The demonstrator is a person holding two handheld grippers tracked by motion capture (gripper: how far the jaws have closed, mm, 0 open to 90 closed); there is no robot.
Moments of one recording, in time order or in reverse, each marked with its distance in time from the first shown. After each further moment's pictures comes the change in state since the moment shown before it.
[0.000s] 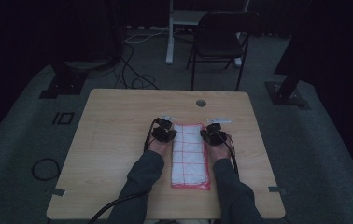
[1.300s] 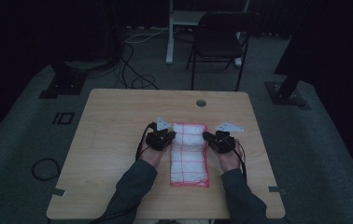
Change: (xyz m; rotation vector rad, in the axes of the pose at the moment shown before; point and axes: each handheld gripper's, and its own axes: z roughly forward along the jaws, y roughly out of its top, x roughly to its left) left arm -0.024 -0.018 -0.067 -0.166 -0.036 0.124; right arm 0.016 -0.010 -0.070 -0.154 0.112 -0.092
